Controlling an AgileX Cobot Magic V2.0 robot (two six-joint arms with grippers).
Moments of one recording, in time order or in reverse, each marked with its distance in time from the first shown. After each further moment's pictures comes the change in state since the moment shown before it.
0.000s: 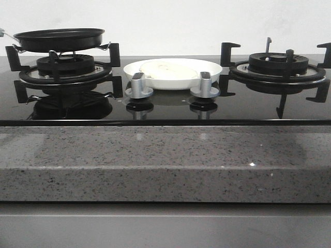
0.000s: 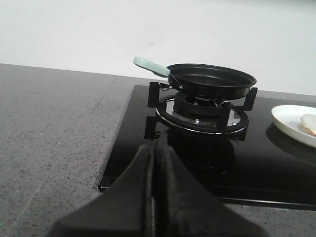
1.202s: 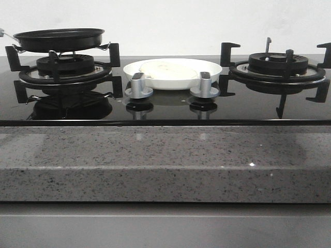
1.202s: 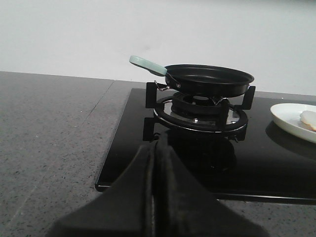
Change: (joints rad) left arm 0.000 0.000 0.046 -0.102 -0.069 0.124; right arm 0.000 0.000 0.000 0.000 0.002 0.000
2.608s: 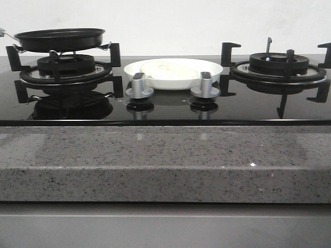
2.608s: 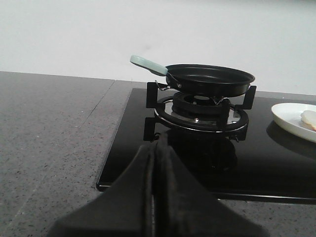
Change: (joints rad) left arm 0.000 0.000 0.000 0.000 0.000 0.000; right arm -0.232 -0.434 0.472 -0.050 -0.534 -0.114
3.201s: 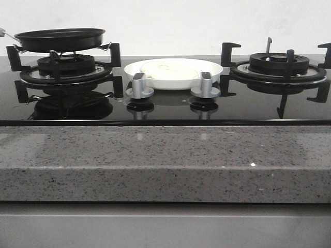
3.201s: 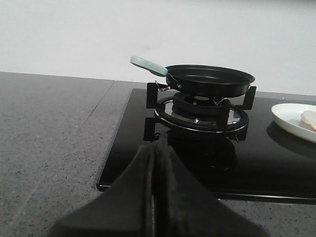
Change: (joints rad) left arm 0.000 0.000 0.000 0.000 0.002 0.000; right arm -0.104 -0.190 0.308 0.000 -0.407 -0.009
